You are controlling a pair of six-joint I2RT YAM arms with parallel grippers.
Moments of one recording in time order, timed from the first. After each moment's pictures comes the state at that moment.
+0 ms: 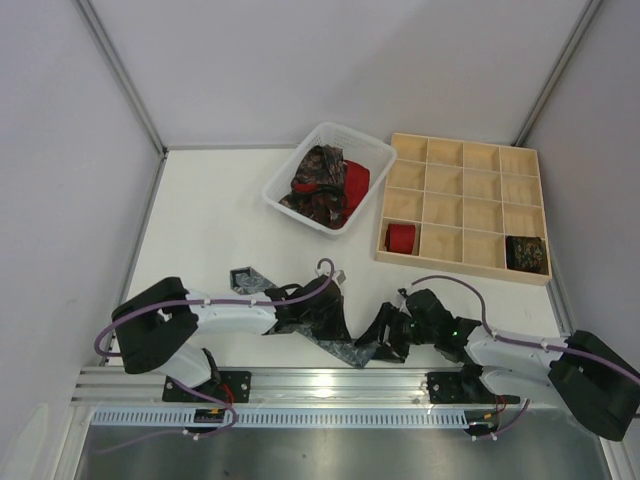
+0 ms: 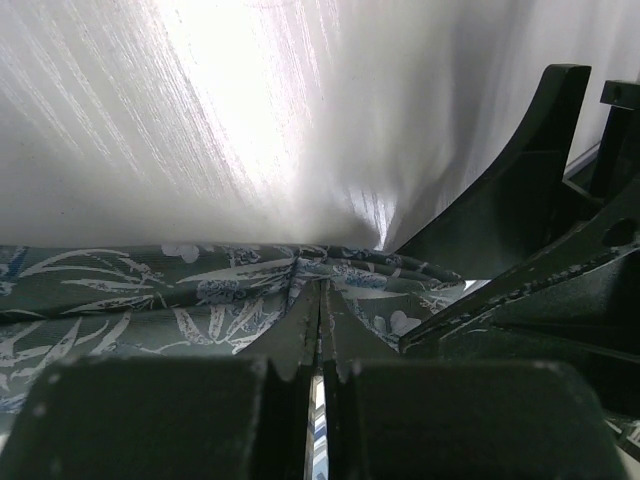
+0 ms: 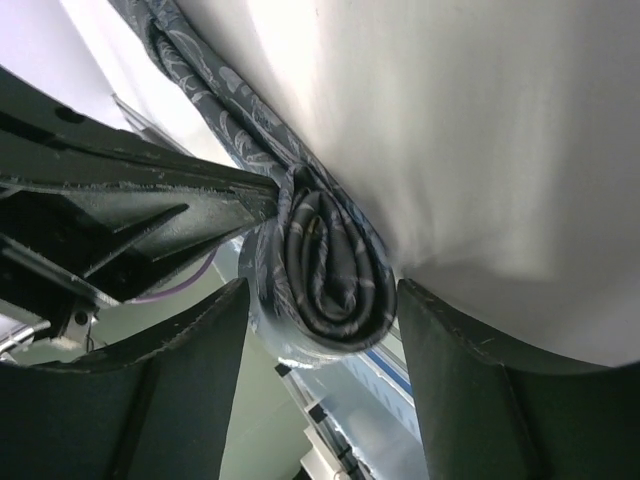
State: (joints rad) left arm -1.09 1.51 0.66 -0.06 0.14 -0.99; right arm 0.82 1.02 0.13 0.16 -0.43 1.32
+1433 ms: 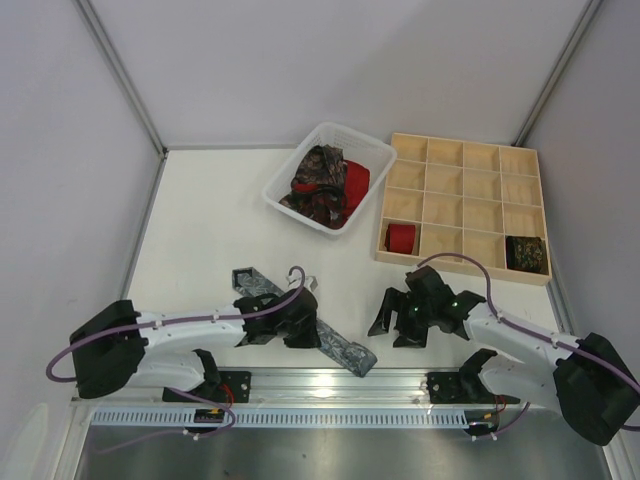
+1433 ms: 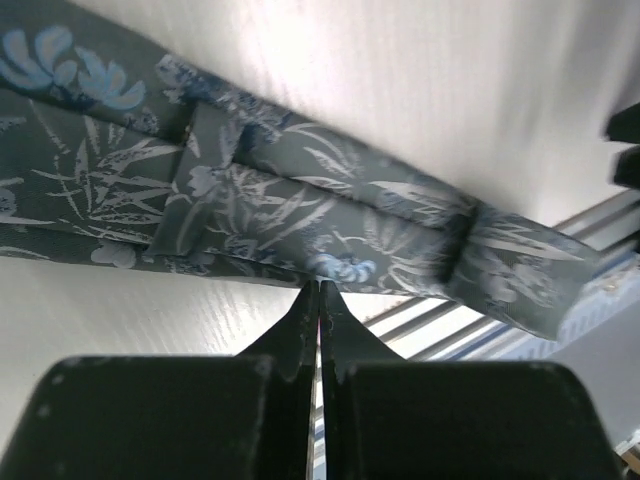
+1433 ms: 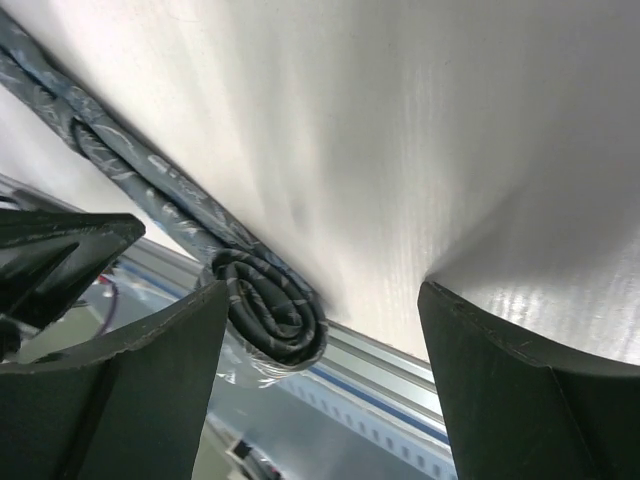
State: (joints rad) left arm -1.10 1.23 0.54 -0.30 -0.02 -1.00; right arm 0.68 1.05 0.40 -0.39 -0.33 0.99
